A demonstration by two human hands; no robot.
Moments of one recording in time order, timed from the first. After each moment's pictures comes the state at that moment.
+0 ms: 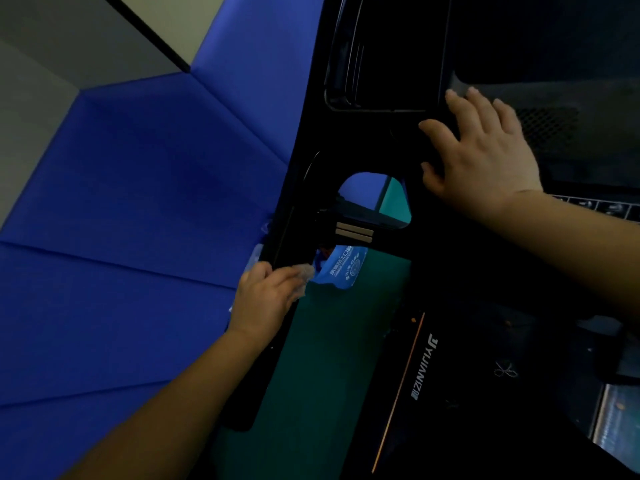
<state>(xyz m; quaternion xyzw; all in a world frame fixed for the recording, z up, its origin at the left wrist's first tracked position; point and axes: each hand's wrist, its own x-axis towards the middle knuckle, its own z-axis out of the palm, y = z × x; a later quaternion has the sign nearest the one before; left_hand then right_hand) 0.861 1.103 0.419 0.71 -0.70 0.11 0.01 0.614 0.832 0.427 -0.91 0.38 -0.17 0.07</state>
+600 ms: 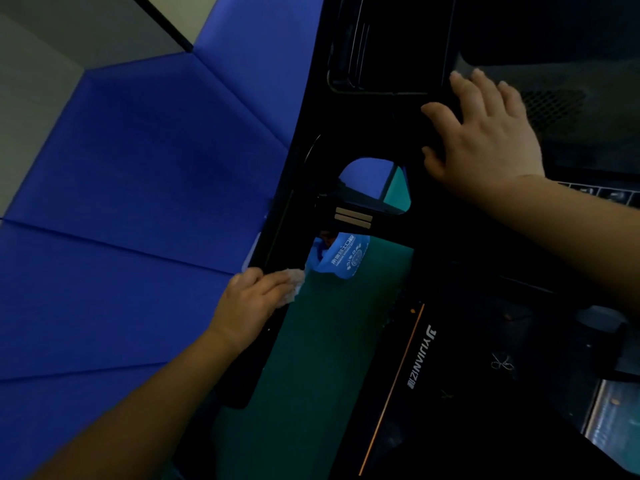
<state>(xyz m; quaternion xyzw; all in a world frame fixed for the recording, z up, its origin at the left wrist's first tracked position) 0.872 1.148 0.418 0.67 -0.73 0.10 -0.10 0.614 0.832 0.423 -0.91 0.38 -0.17 0.05</state>
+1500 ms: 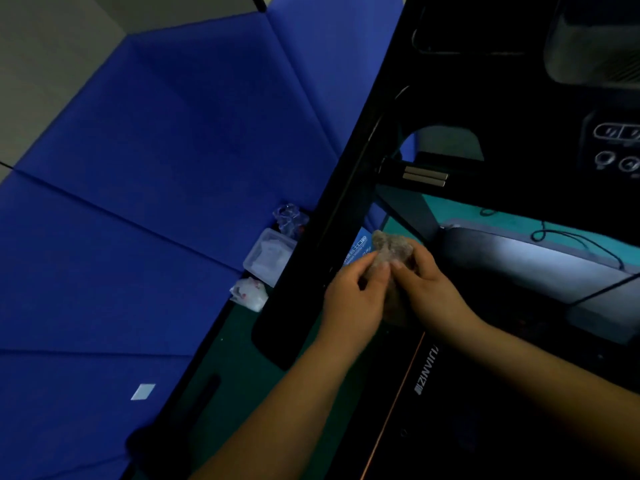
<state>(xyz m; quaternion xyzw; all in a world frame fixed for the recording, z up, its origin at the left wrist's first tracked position) 0.760 1.185 0.449 0.81 -0.30 -0.33 0.38 0.673 1.108 0.404 -0.51 0.37 -0.20 0.75</state>
